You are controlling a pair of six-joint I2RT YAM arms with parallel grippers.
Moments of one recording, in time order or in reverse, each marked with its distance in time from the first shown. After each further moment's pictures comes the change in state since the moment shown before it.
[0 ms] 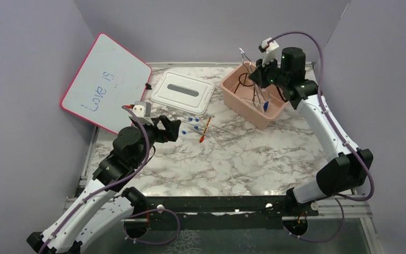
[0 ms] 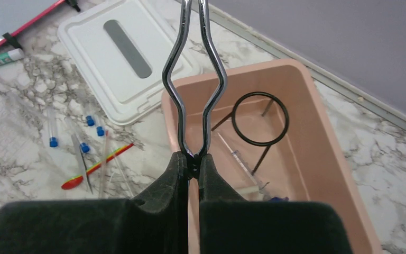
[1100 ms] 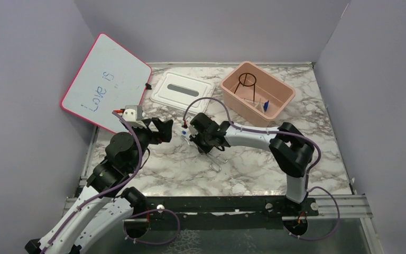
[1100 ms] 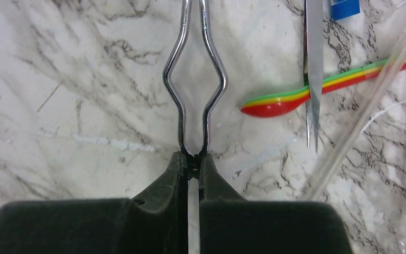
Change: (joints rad) left arm 0.000 -0.074 -0.009 -0.035 -0.077 0.031; right arm 0.642 0.465 -0.160 0.000 0.253 0.187
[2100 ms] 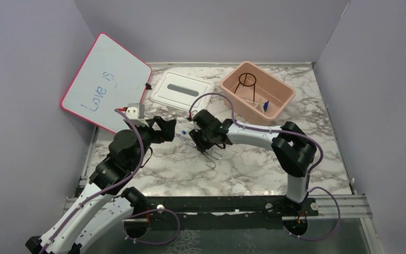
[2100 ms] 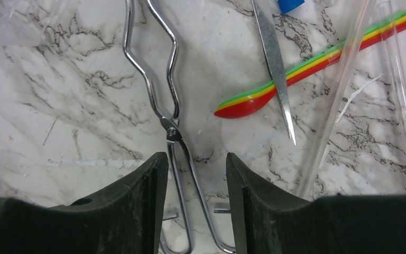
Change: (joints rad) left arm 0.000 0.052 0.000 0.012 0.027 -0.064; right arm -0.029 -0.061 -0.038 0.014 0.021 0.160
